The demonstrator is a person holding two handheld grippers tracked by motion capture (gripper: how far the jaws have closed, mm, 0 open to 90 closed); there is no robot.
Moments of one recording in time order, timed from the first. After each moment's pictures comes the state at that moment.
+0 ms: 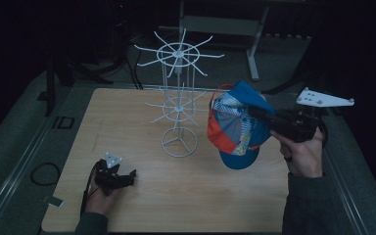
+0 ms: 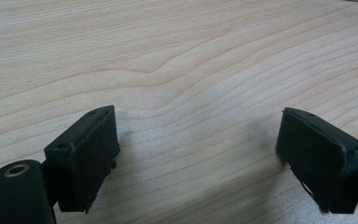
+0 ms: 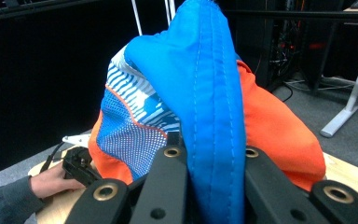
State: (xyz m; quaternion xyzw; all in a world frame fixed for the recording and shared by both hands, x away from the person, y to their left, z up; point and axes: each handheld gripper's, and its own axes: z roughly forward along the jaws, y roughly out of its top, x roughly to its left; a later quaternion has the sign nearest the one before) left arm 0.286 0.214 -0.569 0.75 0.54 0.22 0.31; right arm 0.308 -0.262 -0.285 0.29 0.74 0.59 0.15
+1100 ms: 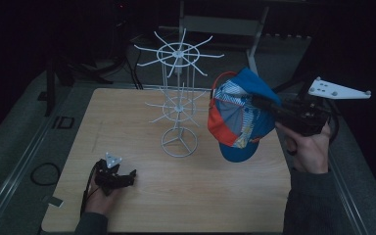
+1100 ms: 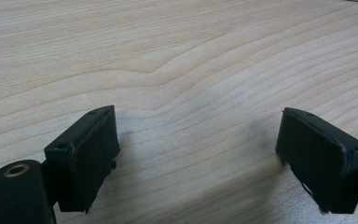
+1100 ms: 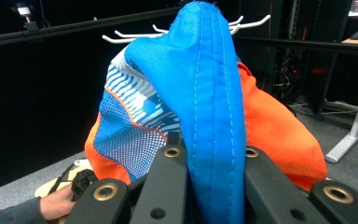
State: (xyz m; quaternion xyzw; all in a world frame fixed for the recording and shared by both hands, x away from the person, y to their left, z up) left arm 0.286 0.213 -0.569 0.75 0.54 0.22 0.31; right arm 0.301 -0.260 -0.255 0.27 0.72 0.62 0.16
